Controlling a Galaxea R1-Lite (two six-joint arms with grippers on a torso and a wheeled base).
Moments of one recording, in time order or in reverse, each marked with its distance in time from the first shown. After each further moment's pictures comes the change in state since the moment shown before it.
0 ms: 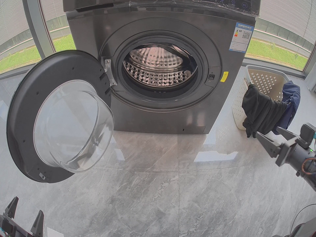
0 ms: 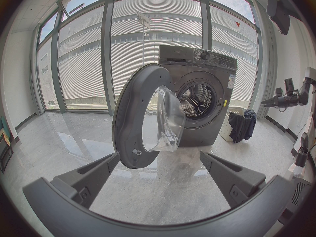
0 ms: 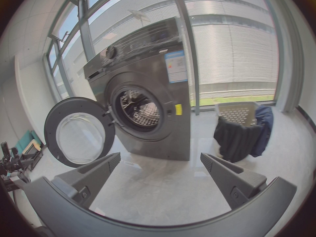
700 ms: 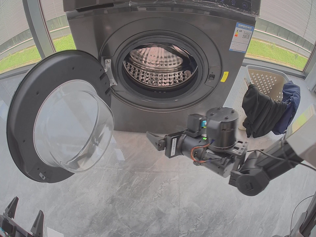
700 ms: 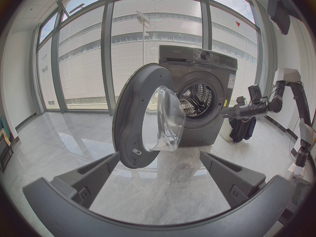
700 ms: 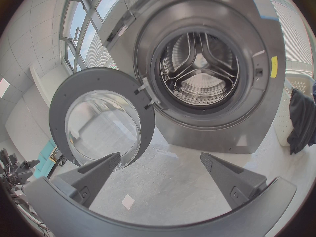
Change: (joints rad) left arm 0.000 0.000 0.000 0.001 0.000 0.000; right arm 0.326 0.802 -0.659 -0.056 0.034 0.126
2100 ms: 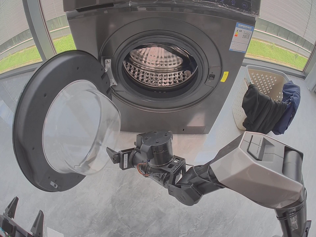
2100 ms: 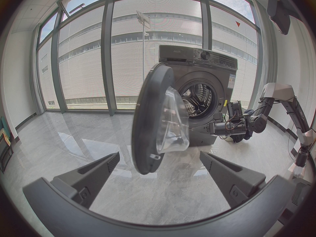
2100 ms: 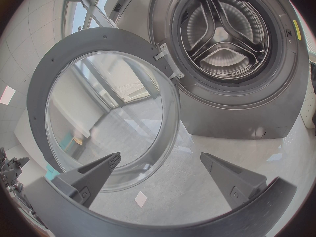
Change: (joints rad) left arm 0.000 0.000 0.000 0.000 0.000 0.000; right arm 0.121 0.400 -0.435 0.052 0.001 0.086
